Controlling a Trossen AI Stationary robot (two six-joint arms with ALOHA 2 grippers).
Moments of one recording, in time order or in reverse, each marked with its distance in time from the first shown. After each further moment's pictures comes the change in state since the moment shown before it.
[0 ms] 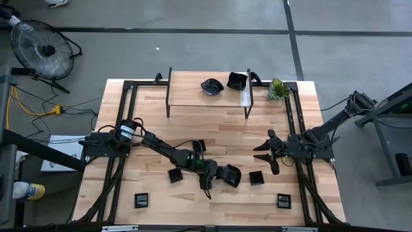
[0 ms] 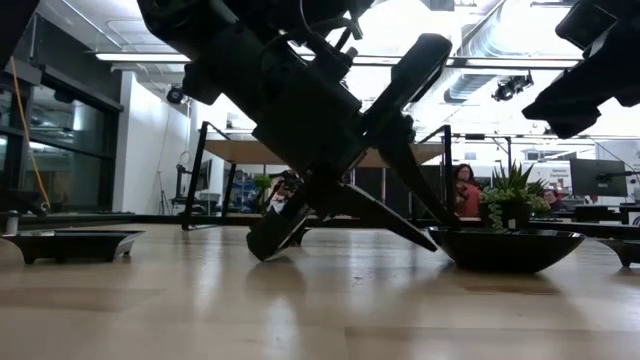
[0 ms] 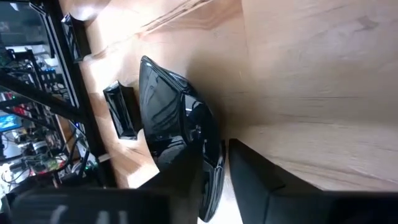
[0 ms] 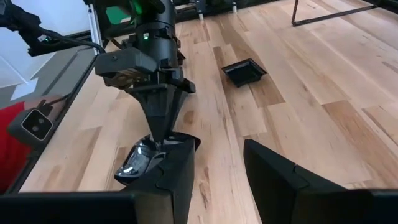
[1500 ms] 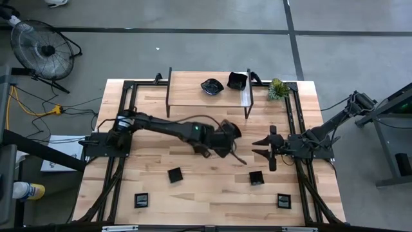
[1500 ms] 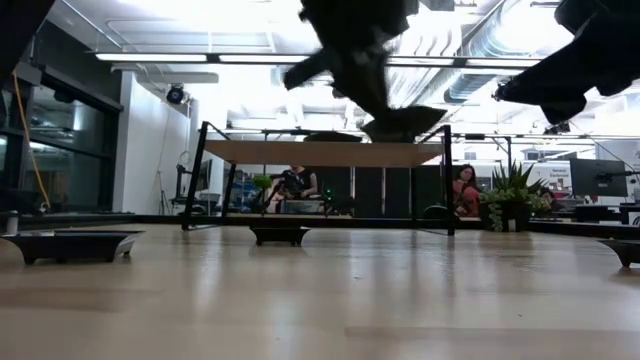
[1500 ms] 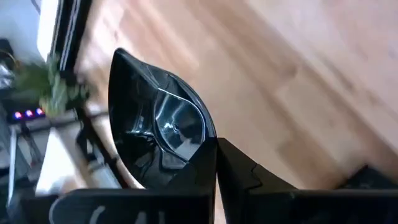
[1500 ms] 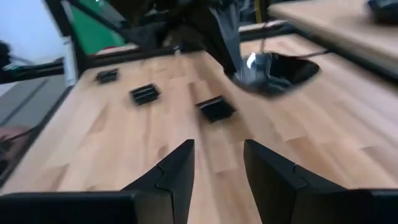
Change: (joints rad) left arm 0.164 -0.078 0.584 -1.013 -0.312 -0.754; right arm 0.000 0.000 0.000 0.098 0.140 -0.097
